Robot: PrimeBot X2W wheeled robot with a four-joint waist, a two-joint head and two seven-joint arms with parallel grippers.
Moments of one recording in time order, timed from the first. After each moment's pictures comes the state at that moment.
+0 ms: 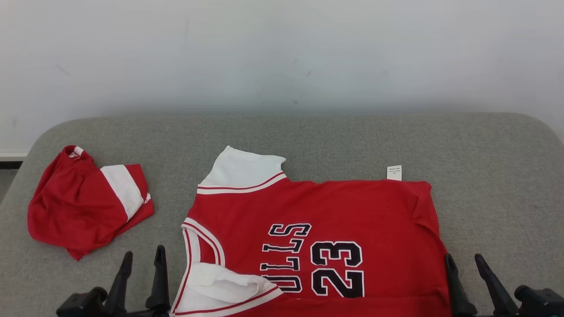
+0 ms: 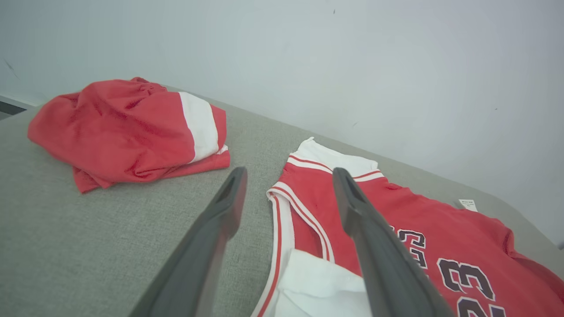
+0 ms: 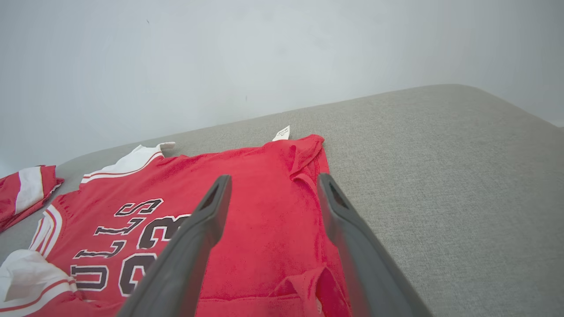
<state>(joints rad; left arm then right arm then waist) -0.03 0.09 -0.06 0.26 -0.44 -0.04 -0.26 0.10 -0.19 0.03 0.15 0.41 0.13 -0.14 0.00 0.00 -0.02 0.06</state>
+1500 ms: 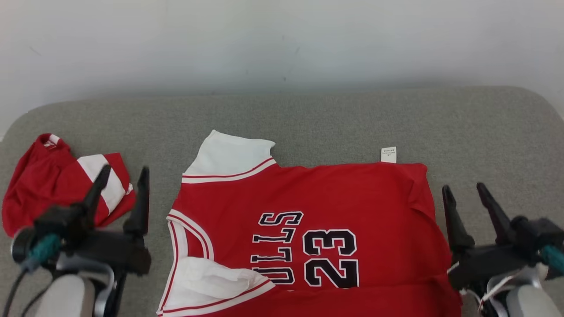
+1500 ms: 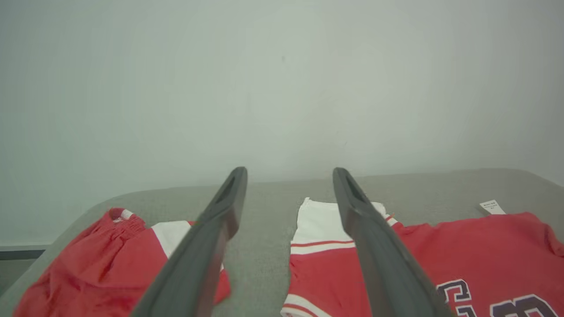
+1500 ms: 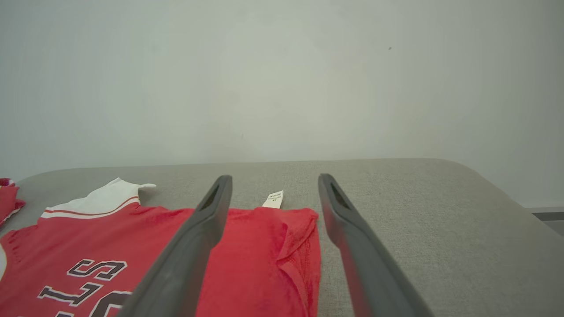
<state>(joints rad) -0.26 0.23 -0.07 0.21 -0.27 -0.11 -0.19 -0.14 -0.20 0.03 0.19 0.26 0.13 -0.15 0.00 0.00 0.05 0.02</state>
